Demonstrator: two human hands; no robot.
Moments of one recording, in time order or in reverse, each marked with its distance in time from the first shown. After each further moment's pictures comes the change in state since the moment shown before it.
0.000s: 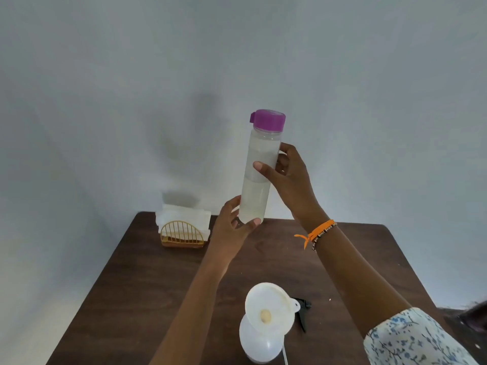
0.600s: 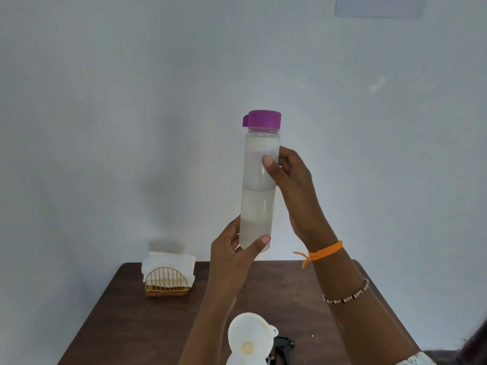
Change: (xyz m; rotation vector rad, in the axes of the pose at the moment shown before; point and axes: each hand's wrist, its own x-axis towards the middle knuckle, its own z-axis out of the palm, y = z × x) left_hand -0.076 0.082 0.021 -0.140 0.081 0.328; right_hand -0.050 -0.118 -0.039 0.094 0.091 -0.237
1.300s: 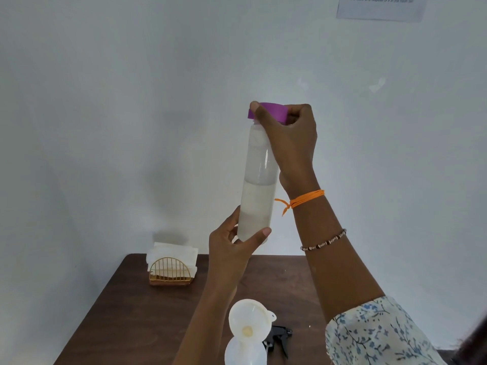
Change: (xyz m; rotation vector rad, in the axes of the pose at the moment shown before) left_hand -0.018 0.009 -0.006 -0.092 0.034 0.062; right_hand 0.028 -0.055 0.027 -0.057 0.353 -0.086
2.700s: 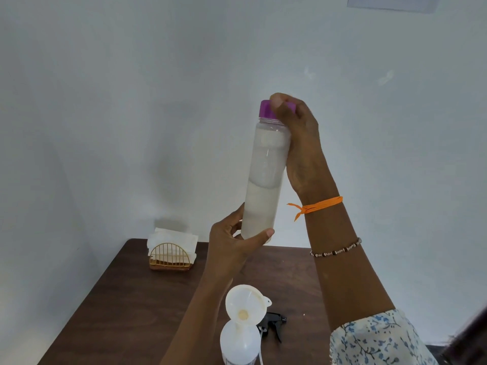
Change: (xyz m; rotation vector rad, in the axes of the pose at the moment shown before) left_hand -0.011 -0.012 -0.005 0.052 -0.055 -0.003; right_hand -0.014 0.003 -0.022 0.335 -0.334 0.137
